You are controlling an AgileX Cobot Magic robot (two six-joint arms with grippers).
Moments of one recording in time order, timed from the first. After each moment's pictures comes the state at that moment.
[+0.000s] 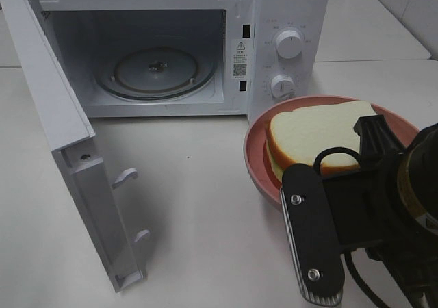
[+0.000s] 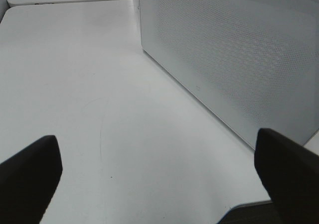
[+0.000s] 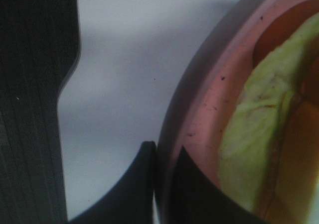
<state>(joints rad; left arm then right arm) -0.05 -0.01 -0.50 -0.10 1.05 0.07 1.11 1.27 -0.72 -0.46 0.99 -0.31</state>
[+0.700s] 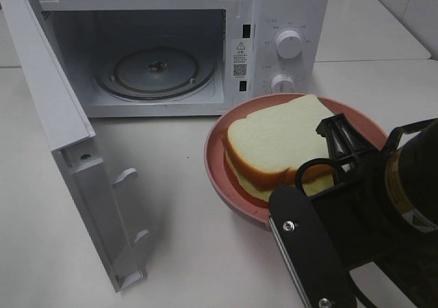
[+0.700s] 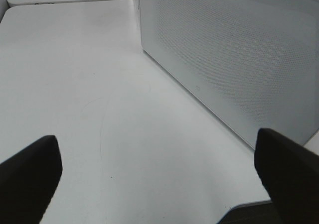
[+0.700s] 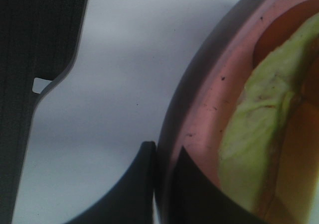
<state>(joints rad) -0.05 -0.01 -0.50 -0.10 1.05 0.07 1.11 1.27 -0.72 -0.46 0.89 -0.56</state>
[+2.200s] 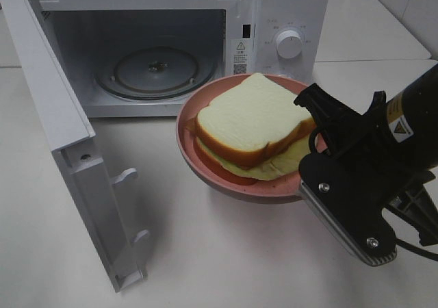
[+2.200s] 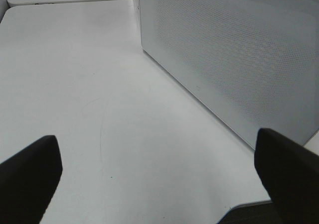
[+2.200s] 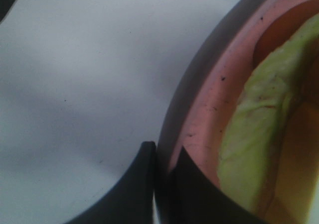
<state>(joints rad) -0.05 -0.01 -0.50 -0.10 1.05 0.07 0.71 1.30 -0.72 -0.20 0.59 -1.42</state>
